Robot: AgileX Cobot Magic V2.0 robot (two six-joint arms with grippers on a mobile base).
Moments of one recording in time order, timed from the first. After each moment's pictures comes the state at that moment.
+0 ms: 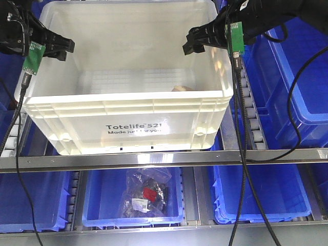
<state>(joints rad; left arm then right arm) -0.14 1.68 -1.52 0.09 0.86 -0.09 0.32 1.80 -1.64 0.26 0.79 -0.25</state>
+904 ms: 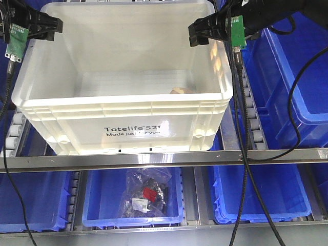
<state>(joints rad) -0.14 1.59 -1.52 0.15 0.85 -0.17 0.33 1.78 -1.65 0.13 0.78 -0.06</state>
